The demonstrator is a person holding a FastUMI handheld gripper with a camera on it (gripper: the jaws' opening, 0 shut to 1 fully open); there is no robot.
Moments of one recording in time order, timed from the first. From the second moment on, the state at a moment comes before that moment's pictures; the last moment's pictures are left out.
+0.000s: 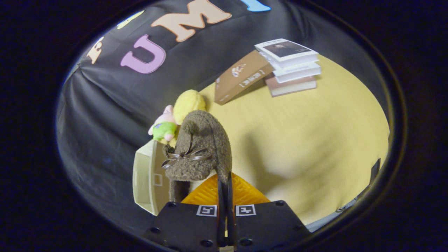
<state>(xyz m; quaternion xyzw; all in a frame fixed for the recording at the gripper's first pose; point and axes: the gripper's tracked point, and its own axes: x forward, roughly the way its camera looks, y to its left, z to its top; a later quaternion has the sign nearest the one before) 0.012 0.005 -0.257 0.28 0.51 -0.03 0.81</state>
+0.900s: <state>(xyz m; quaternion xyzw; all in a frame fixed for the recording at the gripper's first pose) 0.048 0.227 -0.284 0.11 0.52 -0.01 0.84</state>
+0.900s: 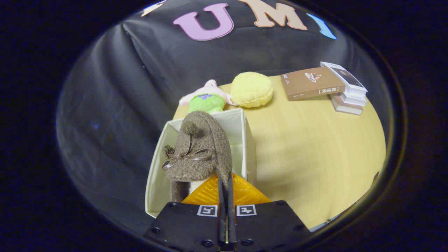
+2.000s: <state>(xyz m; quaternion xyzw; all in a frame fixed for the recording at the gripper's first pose) 0.028 0.140 -0.087 -0.03 0.19 0.05 0.98</state>
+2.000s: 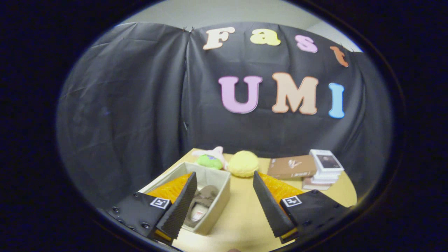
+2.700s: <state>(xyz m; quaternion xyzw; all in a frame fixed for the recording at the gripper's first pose) -0.046 -0.055 0.006 0.00 0.09 -0.08 0.99</state>
